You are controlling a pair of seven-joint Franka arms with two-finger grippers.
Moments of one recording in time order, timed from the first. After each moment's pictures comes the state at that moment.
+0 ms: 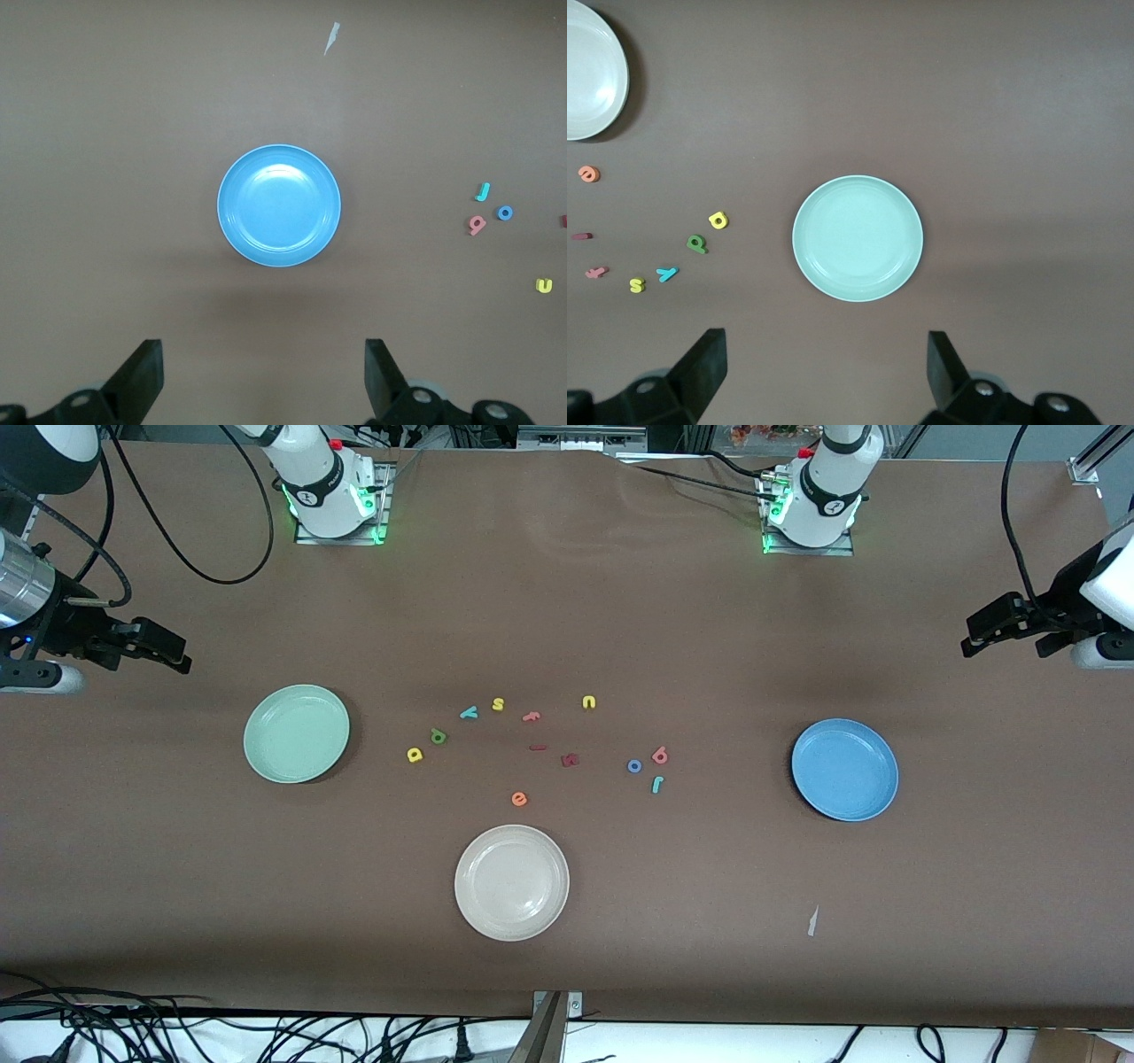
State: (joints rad) left arm -0.10 -0.03 0.12 -1.68 -0.03 1.62 -0.01; right arm 0.10 0.03 -0.09 -1.67 0.03 1.68 0.06
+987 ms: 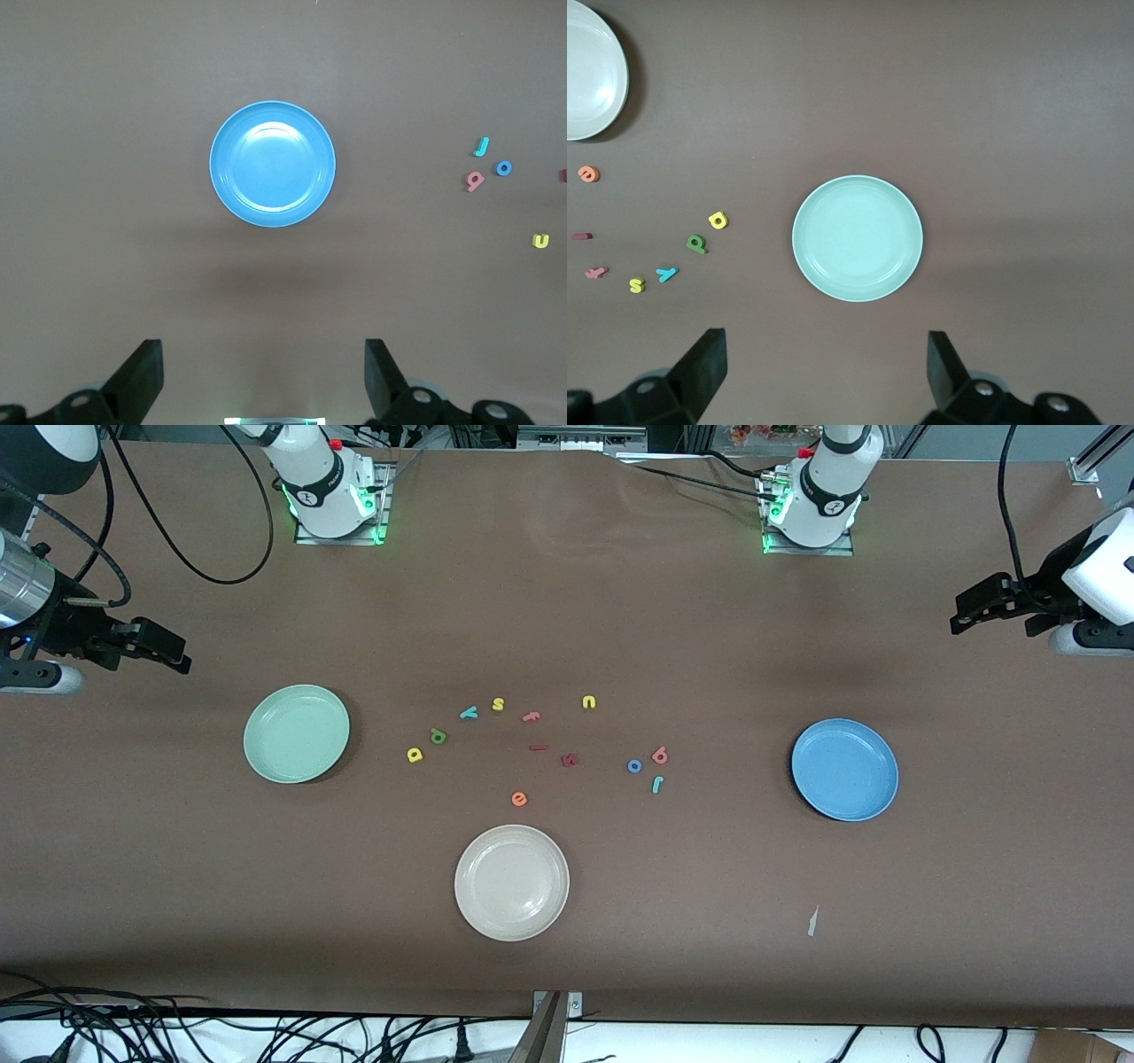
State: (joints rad) left arm -0.11 -0.03 0.12 -1.65 -0.03 1.50 0.00; right arm 0.10 0.03 -0.09 -1.67 0.03 1.68 0.06
